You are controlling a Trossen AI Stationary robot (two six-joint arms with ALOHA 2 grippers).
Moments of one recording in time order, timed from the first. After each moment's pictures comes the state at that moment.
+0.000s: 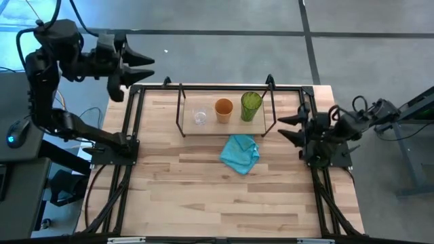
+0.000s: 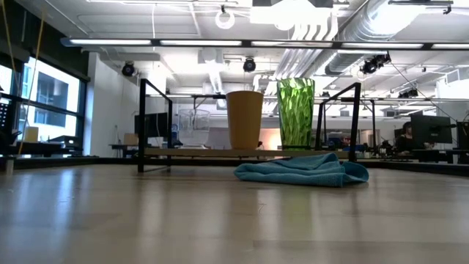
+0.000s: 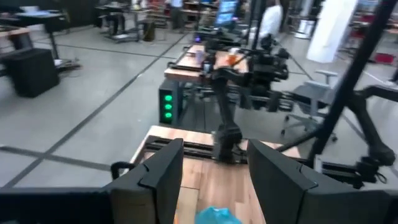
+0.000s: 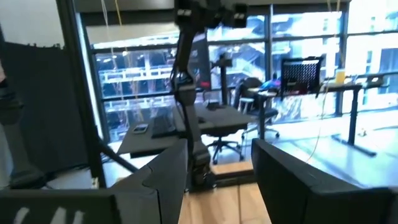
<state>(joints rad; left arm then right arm) 0.57 1.29 2.27 -1.15 0.30 -0.01 0.47 0.69 0.82 0.07 0.57 -0.03</state>
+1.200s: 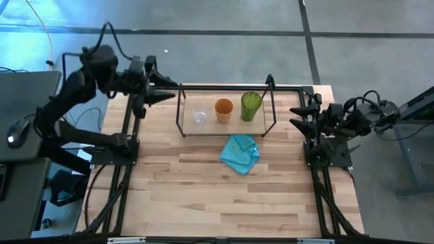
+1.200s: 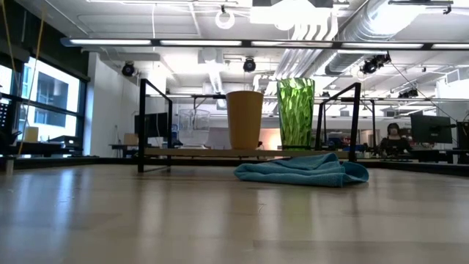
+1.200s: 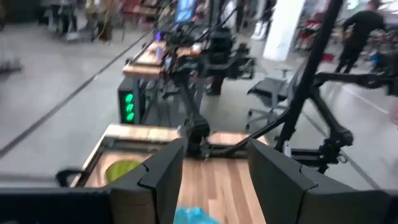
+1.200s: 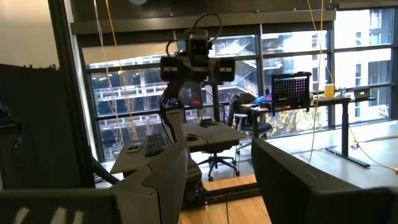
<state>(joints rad) 0.51 1.11 1.65 -0.70 0.43 -0.03 0.44 0.56 0.82 0.03 0.57 -0.07</state>
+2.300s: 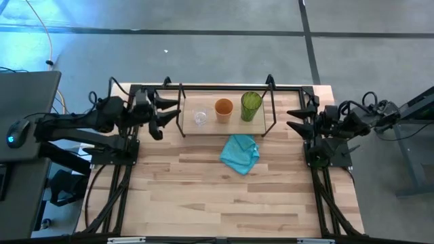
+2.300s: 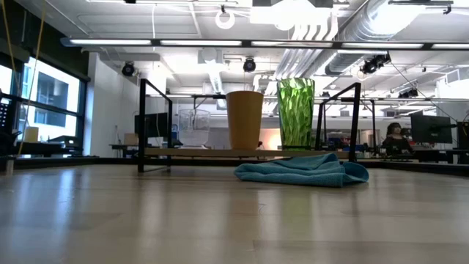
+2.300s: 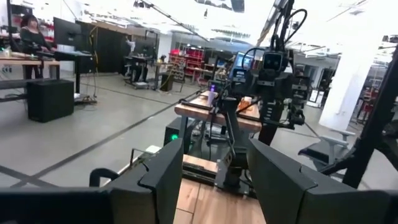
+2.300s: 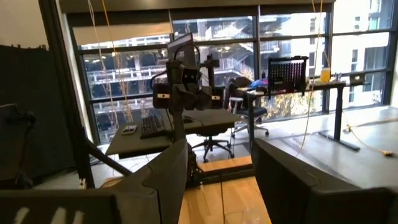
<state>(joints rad) 0.15 0.76 0.79 0.08 -0.22 -0.14 0.44 0.56 0.82 -0.05 0.60 -0.04</state>
